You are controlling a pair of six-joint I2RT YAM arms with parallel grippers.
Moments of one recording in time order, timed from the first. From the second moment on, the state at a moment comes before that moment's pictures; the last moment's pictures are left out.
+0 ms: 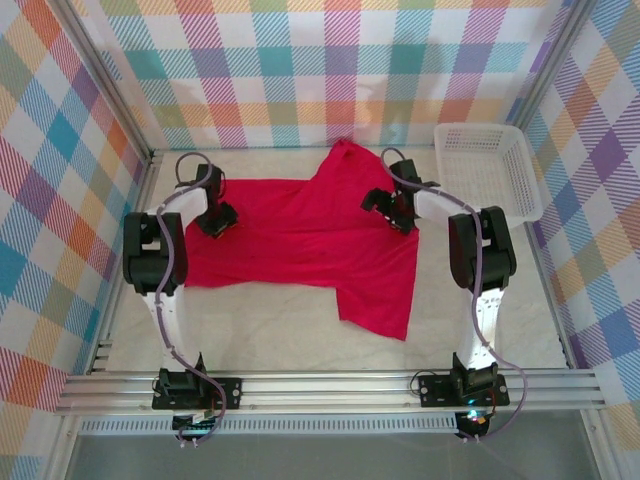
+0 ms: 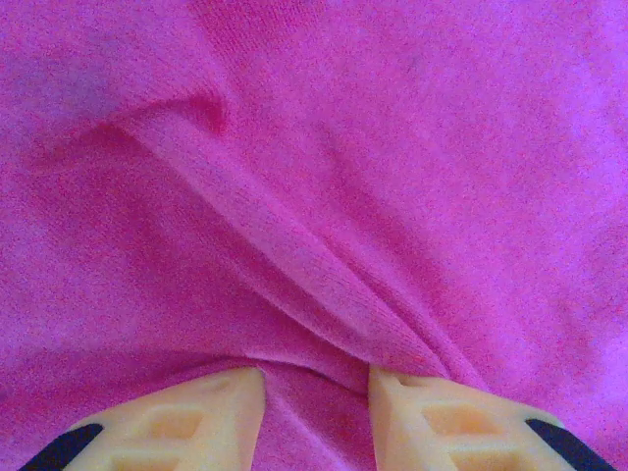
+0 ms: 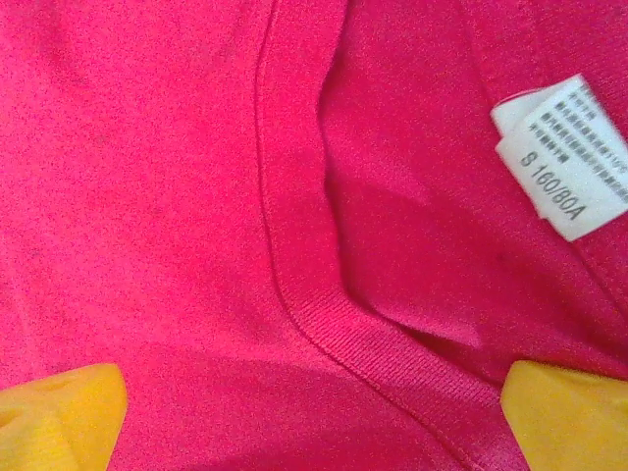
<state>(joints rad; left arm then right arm) -0.02 2.09 1.51 -0.68 0.01 -0.68 0.26 2.09 1.49 -0.48 -0.15 0.73</state>
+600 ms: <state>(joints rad) 0.17 1.56 1.16 -0.76 0.00 -0.70 0.39 1.84 1.50 -0.64 -0.13 0.65</state>
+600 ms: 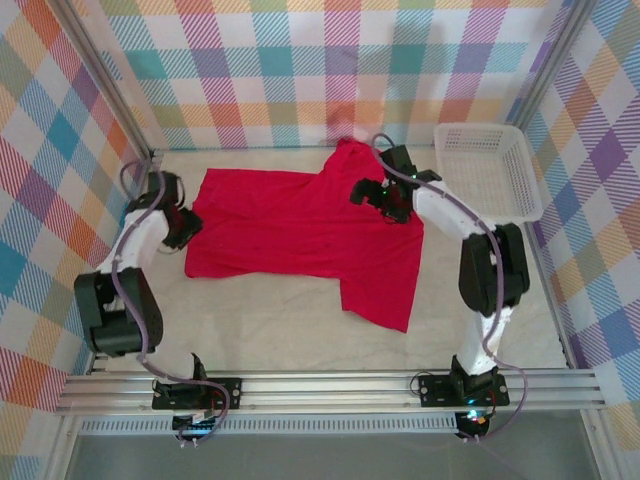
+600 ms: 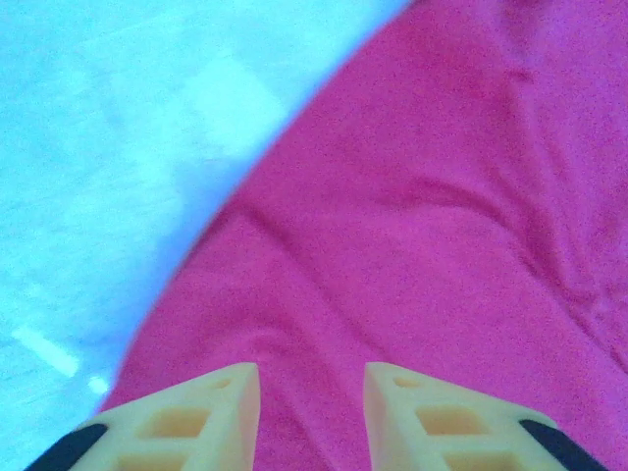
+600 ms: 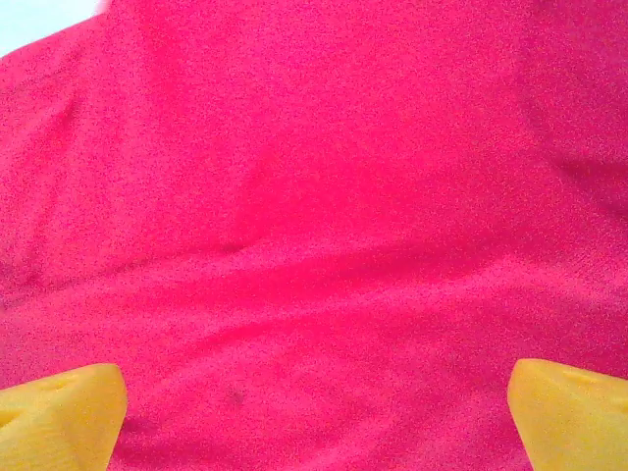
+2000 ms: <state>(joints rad) 0.30 1.44 0.98 -0.66 0.17 -0.78 0.47 1.38 0.89 -0.91 -0.07 0.68</state>
